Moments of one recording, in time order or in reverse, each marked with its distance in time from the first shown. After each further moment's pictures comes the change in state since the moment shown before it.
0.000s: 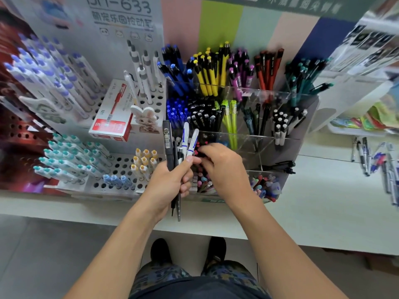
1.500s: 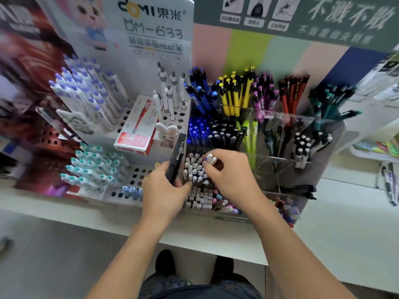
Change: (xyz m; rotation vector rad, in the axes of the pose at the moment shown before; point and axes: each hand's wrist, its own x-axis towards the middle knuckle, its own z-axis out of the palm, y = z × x) left_hand 0.003 0.010 -0.031 0.752 0.536 0.262; right_hand 0.035 -0.028 -0.014 0.261 -0.125 0.123
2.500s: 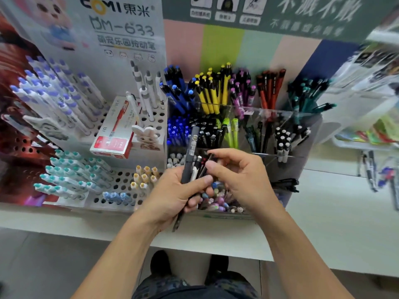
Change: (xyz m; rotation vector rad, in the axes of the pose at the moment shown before) left_hand -0.009 0.045 0.017 -0.772 -0.721 -0.199; right_hand -0.034 0.004 -0.050 0.679 0.081 0.188
